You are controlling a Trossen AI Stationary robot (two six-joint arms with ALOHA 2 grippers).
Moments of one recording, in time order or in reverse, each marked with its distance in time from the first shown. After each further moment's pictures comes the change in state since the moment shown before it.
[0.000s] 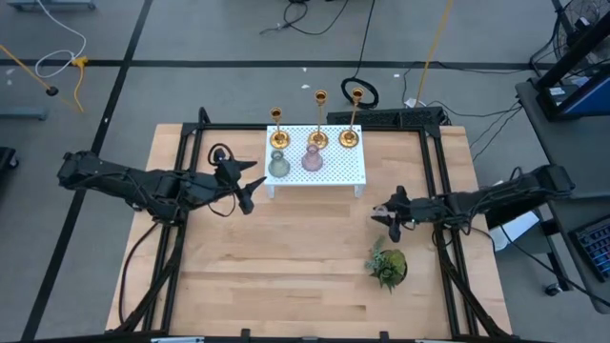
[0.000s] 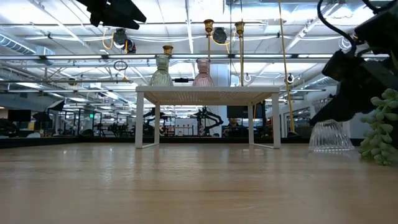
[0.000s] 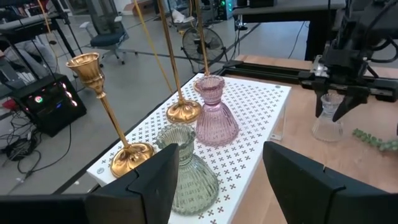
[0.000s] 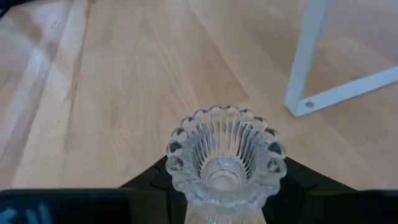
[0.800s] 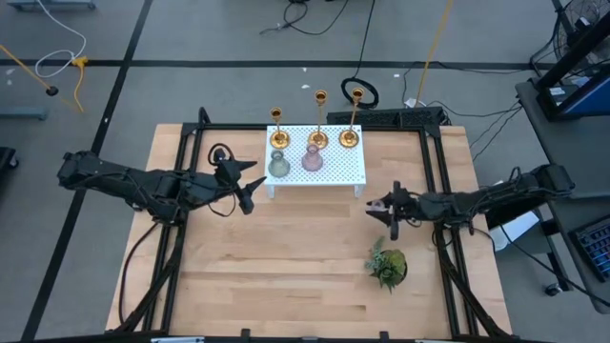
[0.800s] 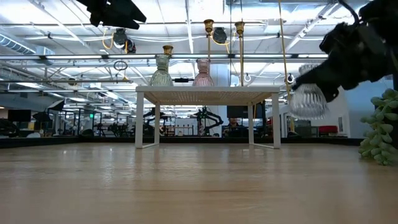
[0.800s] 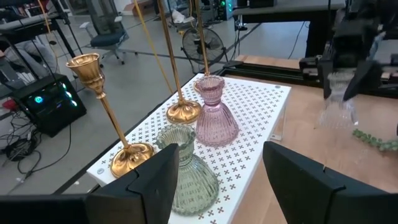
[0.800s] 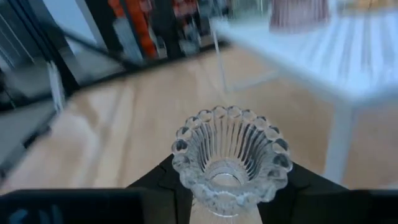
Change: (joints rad) left arm 0.000 0.000 0.000 0.000 0.000 0.000; right arm 0.000 0.005 0.000 0.372 0.005 -0.087
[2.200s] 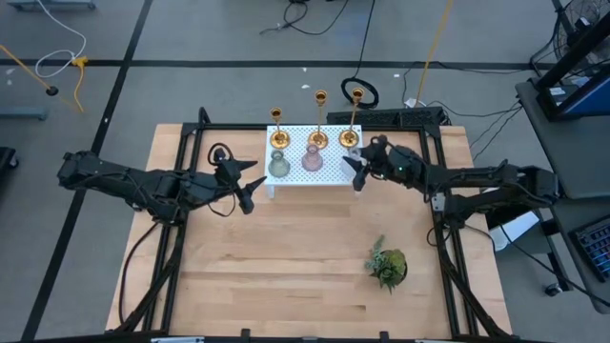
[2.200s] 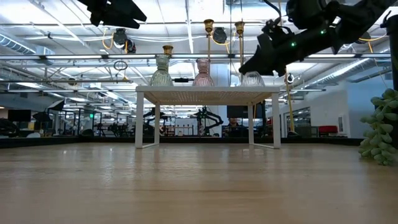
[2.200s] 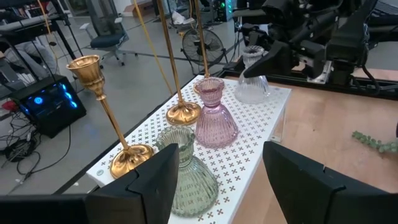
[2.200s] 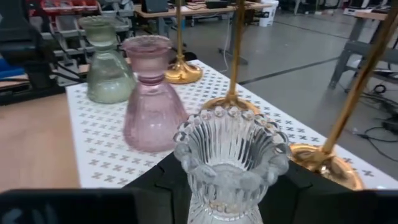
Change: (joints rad) left arm 0.000 0.000 0.000 0.008 0.000 0.003; right arm -0.481 0.468 0.471 -0.031 -0.072 -0.279
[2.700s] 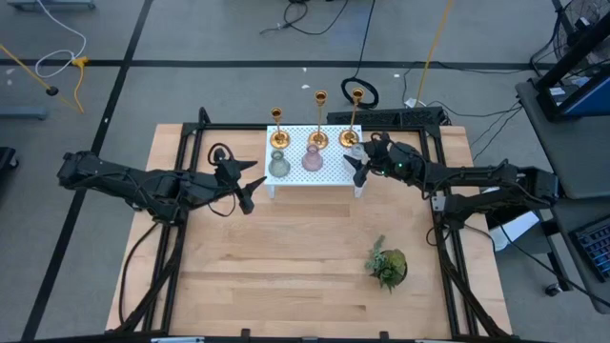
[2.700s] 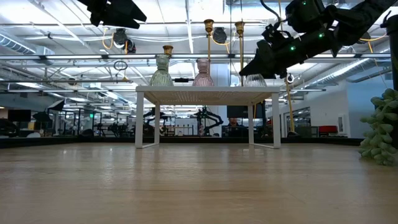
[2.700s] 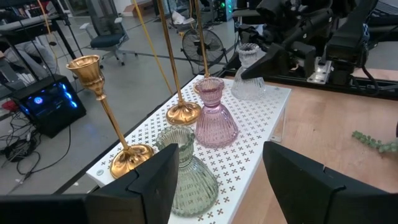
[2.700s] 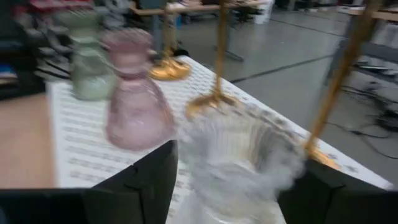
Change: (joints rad) left arm 0.000 0.000 0.000 0.000 0.000 -0.001; right arm -0.044 0.002 -0.002 0.004 -0.019 -0.016
